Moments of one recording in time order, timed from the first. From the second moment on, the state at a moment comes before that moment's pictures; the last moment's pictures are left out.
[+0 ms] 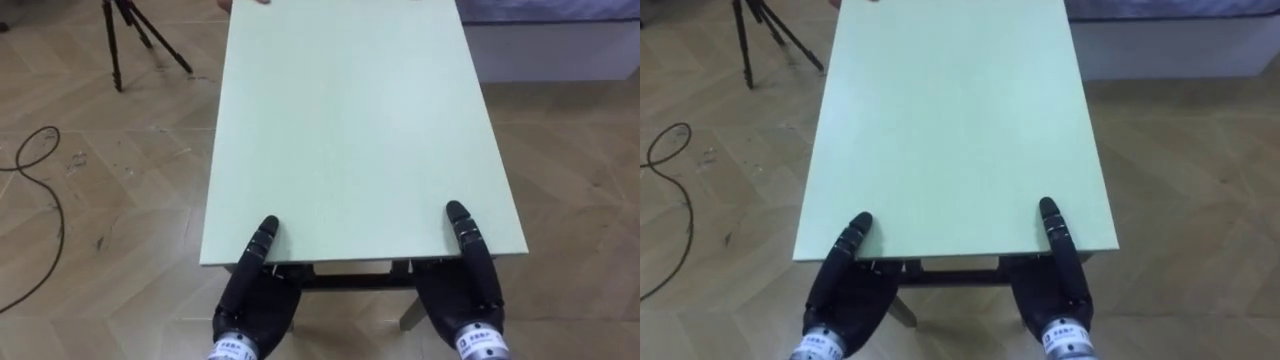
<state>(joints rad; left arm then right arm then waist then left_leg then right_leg) 0.33 0.13 -0.33 0.04 -1.46 -0.02 -0.01 0.33 -0.18 0.24 0.04 1.53 -0.13 0.04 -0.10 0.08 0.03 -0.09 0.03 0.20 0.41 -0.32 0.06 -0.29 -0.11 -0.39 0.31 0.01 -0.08</state>
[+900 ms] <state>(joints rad) 0.32 0.17 -0.31 0.00 -1.46 -0.03 -0.01 0.31 -0.14 0.22 0.03 1.53 -0.07 0.03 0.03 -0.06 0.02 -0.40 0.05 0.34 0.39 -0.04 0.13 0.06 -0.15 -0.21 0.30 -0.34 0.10</state>
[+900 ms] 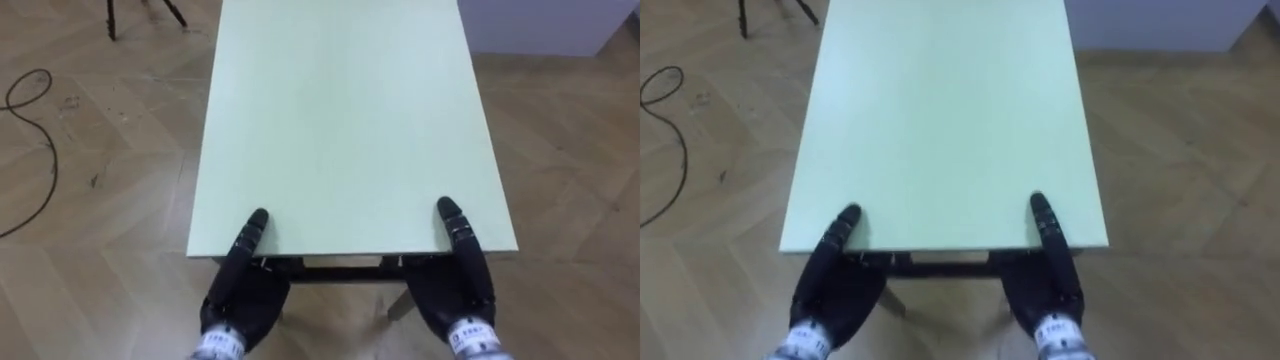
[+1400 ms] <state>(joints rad) 0.41 0.15 -0.29 0.03 -1.48 -0.03 -0.06 0.28 -0.16 0.25 0.10 1.53 -0.03 0.03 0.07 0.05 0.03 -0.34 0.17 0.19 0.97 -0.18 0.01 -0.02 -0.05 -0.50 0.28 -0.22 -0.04</state>
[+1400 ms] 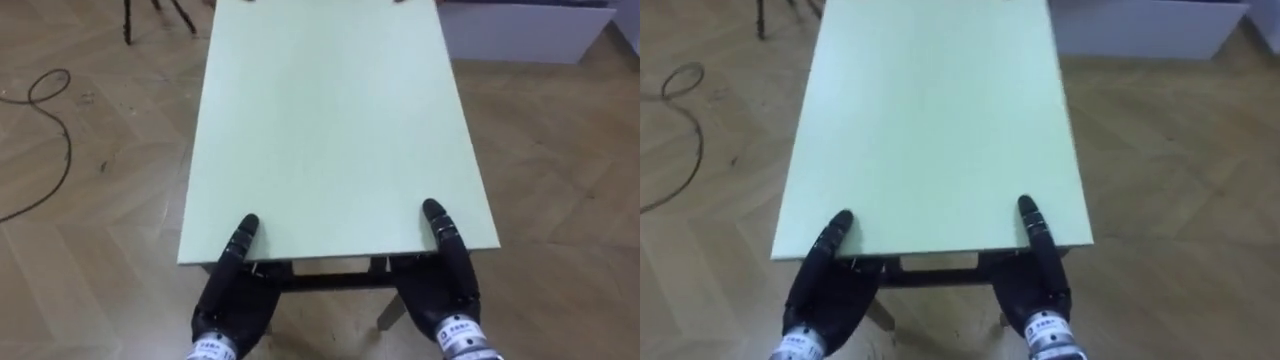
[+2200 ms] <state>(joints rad) 0.22 0.11 -0.33 0.16 -1.44 -0.01 -0.05 0.30 -0.15 0.17 0.06 1.52 -0.09 0.03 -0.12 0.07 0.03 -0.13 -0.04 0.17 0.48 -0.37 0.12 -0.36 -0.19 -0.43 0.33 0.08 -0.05</state>
